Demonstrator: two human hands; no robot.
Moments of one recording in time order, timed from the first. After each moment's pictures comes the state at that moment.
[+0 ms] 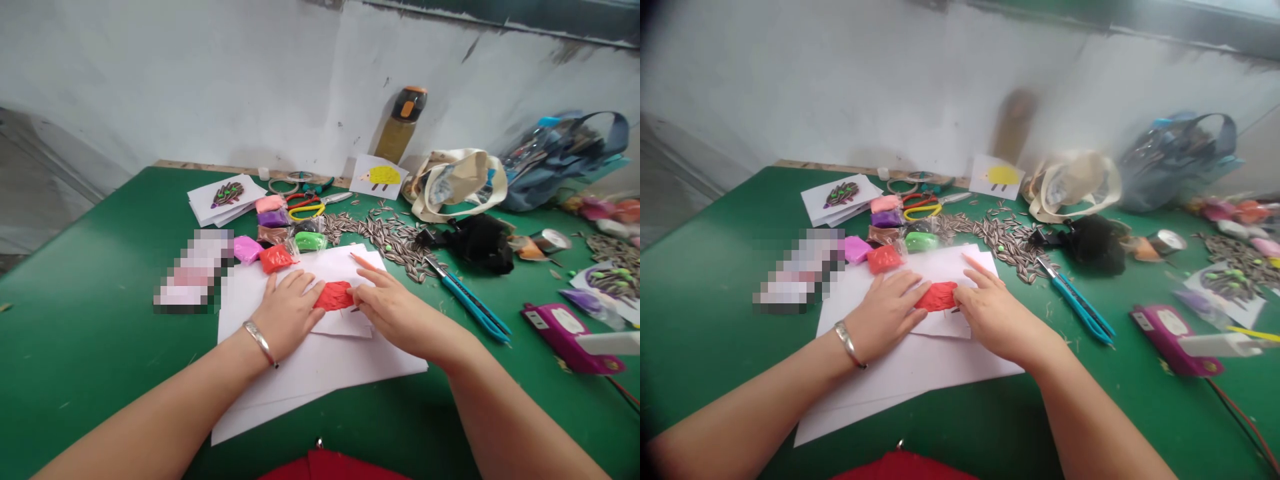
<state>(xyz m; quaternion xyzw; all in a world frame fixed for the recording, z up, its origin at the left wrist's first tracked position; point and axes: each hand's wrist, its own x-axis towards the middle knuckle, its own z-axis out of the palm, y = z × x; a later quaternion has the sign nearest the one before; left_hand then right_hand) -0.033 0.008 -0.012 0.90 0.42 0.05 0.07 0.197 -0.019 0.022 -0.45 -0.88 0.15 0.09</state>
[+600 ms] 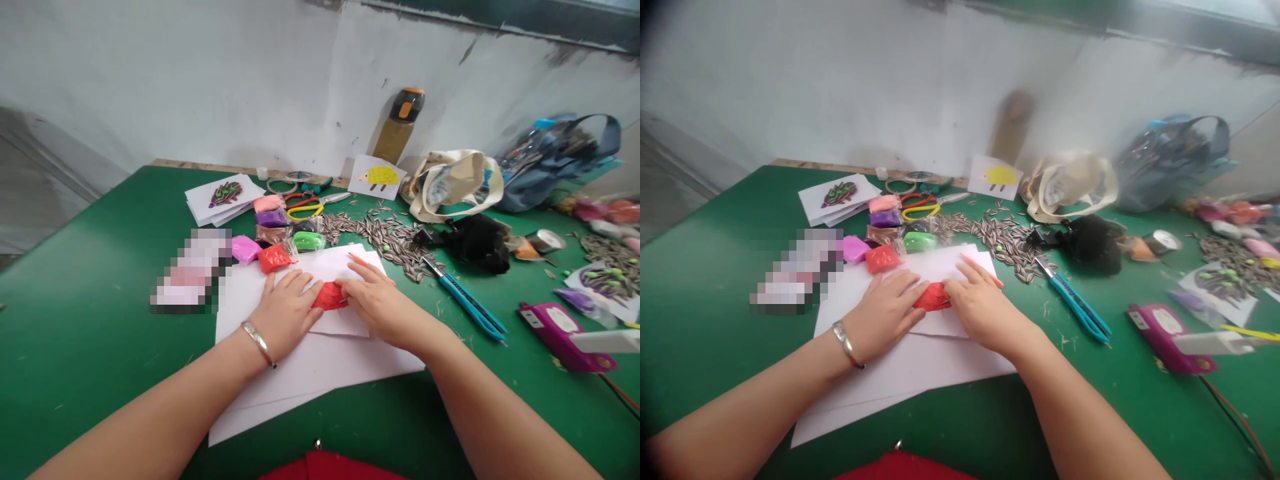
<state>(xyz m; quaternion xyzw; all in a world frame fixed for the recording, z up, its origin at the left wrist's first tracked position) -0.033 0.007 -0.015 0.90 0.42 0.07 0.06 0.187 -0.009 0.004 -0.45 -0.88 0.09 0.11</state>
